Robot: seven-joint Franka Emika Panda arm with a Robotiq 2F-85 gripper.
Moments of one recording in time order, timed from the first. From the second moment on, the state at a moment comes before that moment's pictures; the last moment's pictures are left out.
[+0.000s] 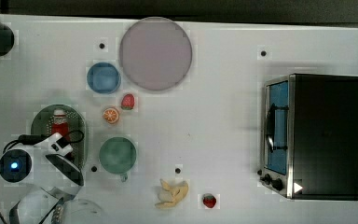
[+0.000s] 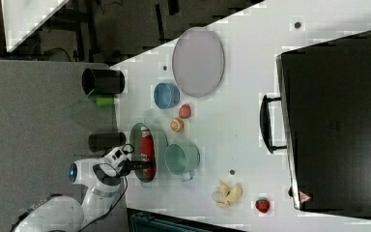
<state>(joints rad) 0.09 0.55 0.65 -2.24 -0.35 1.13 0.24</state>
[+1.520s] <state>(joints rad) -0.08 0.07 0.52 -1.96 0.04 0.43 -0.11</state>
